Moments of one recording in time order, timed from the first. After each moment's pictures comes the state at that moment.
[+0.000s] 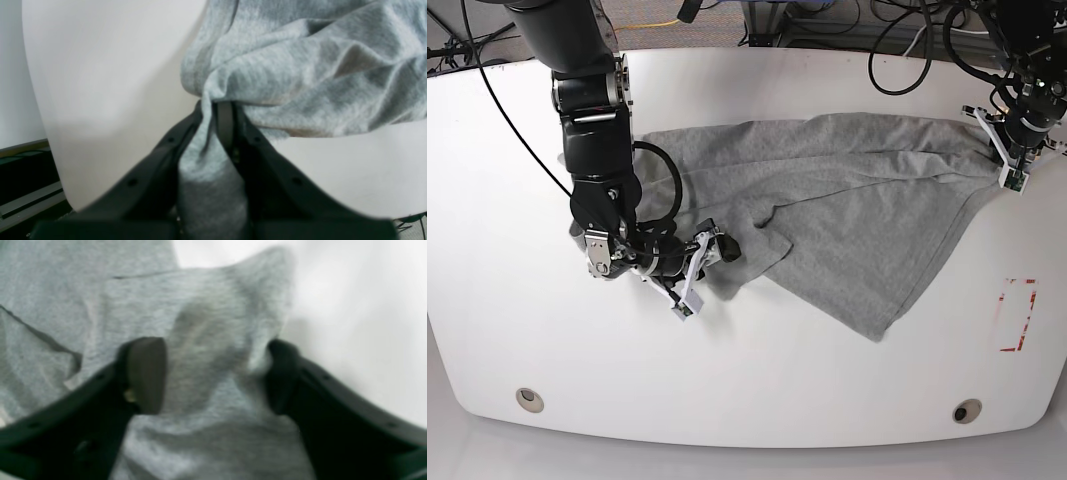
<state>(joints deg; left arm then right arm) 16.2 -13.8 -36.0 111.0 -6.3 -43.2 56.5 27.0 6.7 -5.0 51.6 24.0 40.7 -48.3</state>
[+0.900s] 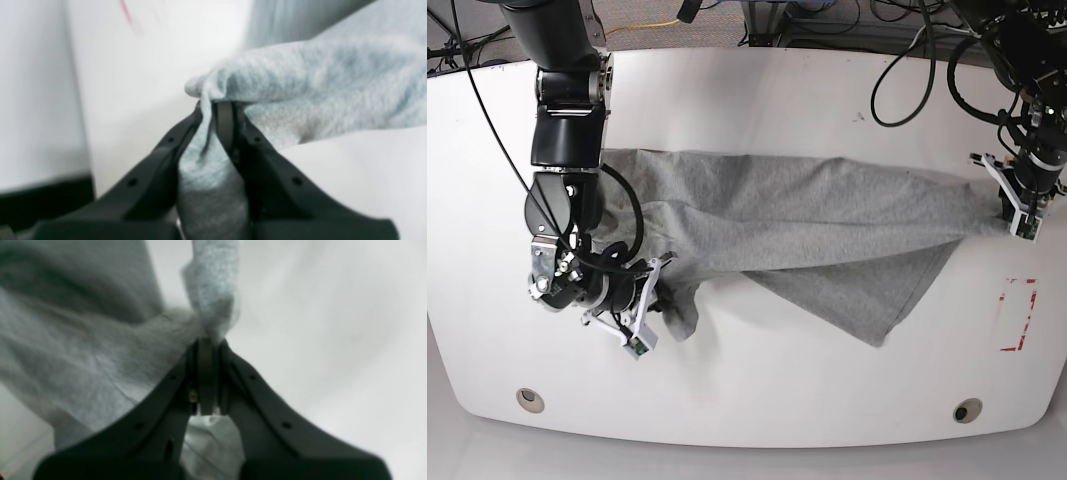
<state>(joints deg) 5.2 -13.9 -35.7 114.3 -6.9 -43.2 56.5 27.2 11.0 2.3 76.7 24.1 41.1 -66.6</state>
